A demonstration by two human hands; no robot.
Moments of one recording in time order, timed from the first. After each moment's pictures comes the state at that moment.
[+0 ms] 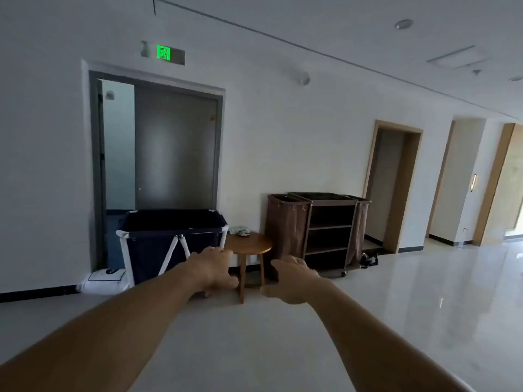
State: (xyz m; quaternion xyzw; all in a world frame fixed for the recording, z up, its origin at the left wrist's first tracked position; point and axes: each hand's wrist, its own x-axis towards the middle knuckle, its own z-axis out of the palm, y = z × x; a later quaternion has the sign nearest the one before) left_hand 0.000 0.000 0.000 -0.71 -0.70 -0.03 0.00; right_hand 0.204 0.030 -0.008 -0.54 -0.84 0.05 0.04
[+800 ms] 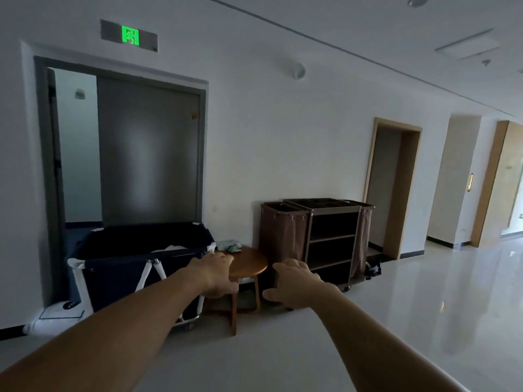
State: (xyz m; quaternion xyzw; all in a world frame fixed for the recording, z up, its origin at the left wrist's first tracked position) left_hand -0.058 0.329 -0.001 -0.72 -0.69 -0.01 0.01; right_hand 0.149 0.355 -0.017 -0.57 -0.82 0.05 0.06
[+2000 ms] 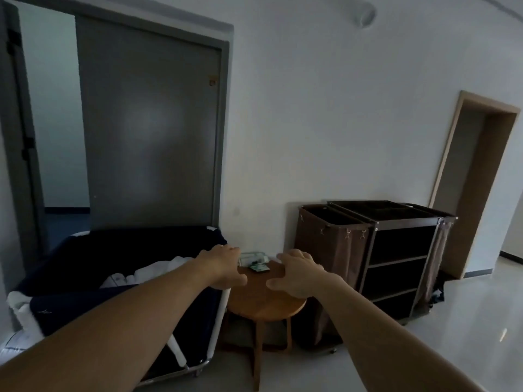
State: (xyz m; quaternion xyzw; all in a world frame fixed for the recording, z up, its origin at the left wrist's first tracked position) left_hand -0.261 0.874 -0.023 -0.70 -0.72 -0.01 -0.02; right_hand -0.067 0.925 -0.035 -0.53 -0.85 0.07 0.05
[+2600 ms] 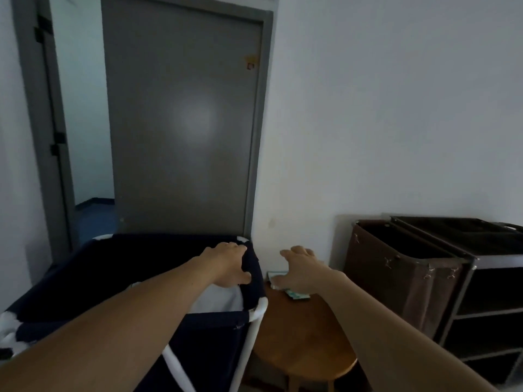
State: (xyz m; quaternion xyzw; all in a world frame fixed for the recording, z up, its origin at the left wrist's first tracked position) left_hand -0.395 1.126 -0.038 -0.64 -0.77 -0.03 -0.04; right_hand -0.208 1.212 -0.046 -0.45 -0.89 0.06 0.03
